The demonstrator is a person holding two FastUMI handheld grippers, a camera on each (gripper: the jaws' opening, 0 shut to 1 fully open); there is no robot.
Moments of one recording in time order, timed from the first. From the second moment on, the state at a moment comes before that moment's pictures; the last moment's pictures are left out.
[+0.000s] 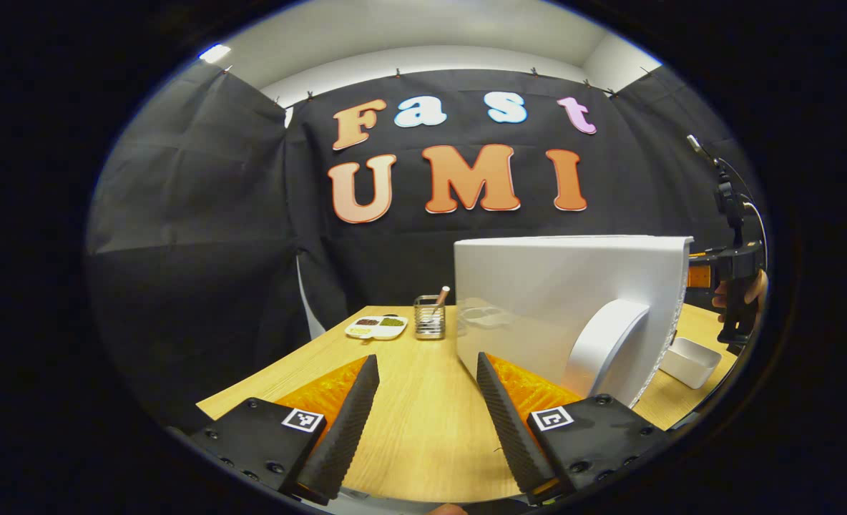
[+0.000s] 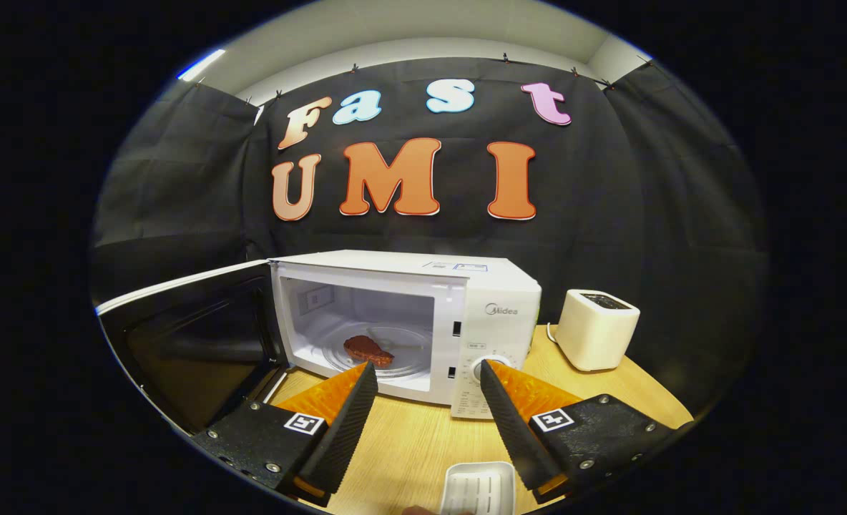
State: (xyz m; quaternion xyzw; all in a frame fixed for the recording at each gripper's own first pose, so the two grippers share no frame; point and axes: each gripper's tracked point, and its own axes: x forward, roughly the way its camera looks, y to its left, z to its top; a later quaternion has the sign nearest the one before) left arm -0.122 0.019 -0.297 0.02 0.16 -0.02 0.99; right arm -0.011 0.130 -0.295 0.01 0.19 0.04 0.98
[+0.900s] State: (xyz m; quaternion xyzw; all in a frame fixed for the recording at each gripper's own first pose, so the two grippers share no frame) left arm -0.068 -0.178 -0.310 -0.02 0.18 -0.19 0.96; right arm -0.066 -0.010 -0.273 0.02 0.18 -0.02 0.98
